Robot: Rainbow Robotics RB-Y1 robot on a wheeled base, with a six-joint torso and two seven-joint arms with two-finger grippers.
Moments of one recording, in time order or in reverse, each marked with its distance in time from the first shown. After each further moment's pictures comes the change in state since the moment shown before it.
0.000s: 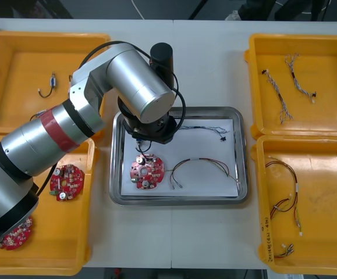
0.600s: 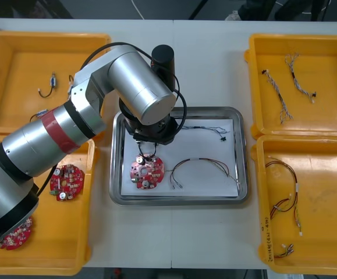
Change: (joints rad) right arm 0.006 0.005 -0.001 0.066 0.008 0.000 0.000; left arm 0.000 -0.001 -0.009 0.000 -0.001 -0.010 0.000
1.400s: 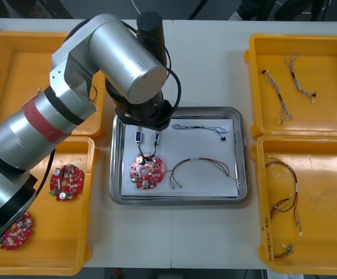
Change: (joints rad) right arm 0.009 -0.001 0.000 0.000 -0.033 0.000 0.000; left arm 0.000 0.019 0.148 -0.137 0.001 0.167 0.000
